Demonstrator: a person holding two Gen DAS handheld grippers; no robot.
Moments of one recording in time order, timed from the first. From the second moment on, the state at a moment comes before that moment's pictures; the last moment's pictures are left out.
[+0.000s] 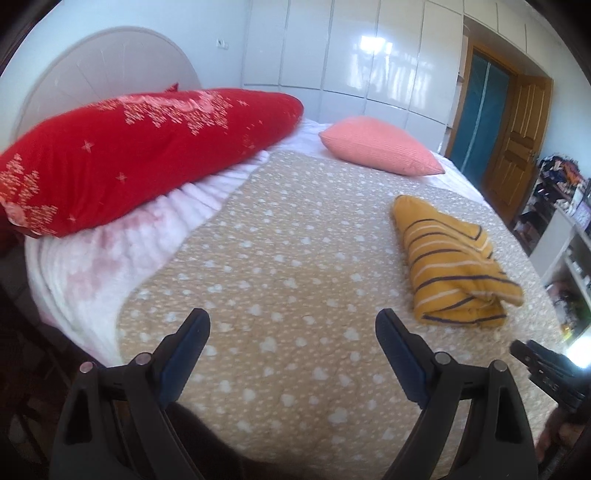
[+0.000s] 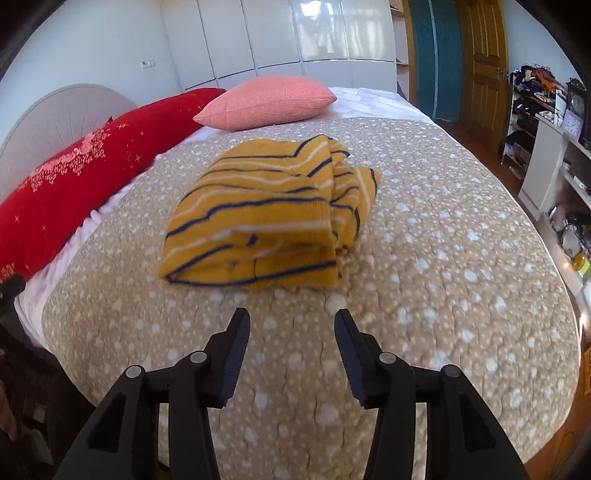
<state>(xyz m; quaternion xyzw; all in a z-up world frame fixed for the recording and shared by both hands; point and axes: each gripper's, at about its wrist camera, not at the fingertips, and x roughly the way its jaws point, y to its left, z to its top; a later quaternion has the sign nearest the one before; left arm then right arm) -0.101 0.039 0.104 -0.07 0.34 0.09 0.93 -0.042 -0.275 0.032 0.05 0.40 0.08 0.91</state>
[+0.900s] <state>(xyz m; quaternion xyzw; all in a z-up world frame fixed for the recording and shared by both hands) -0.151 0.051 0.129 0.12 0.21 0.31 0.92 -0.084 -0.185 0.044 -0.02 0.41 0.15 0.90</state>
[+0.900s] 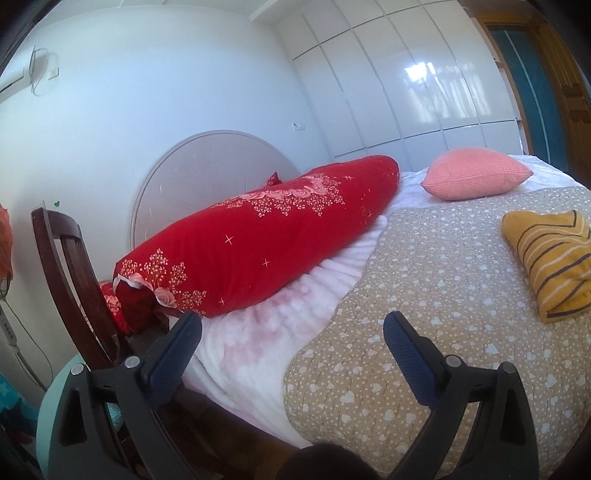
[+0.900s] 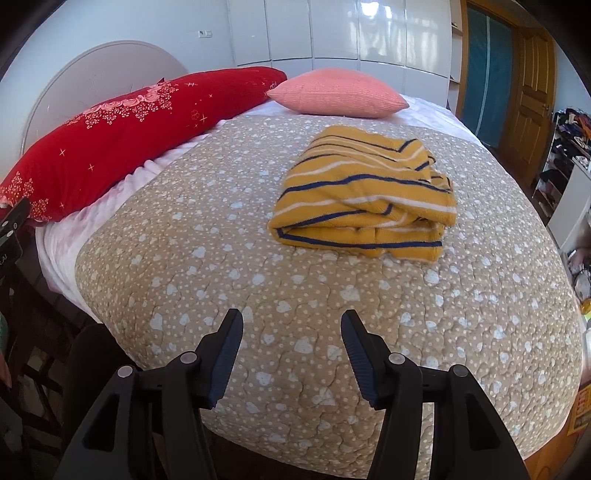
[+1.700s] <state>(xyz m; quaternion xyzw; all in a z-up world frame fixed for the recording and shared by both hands) -0.185 0.008 0.180 0.05 0.12 0.10 0.99 -0.092 -0.219 0.042 -0.02 0.39 0.08 0.92</state>
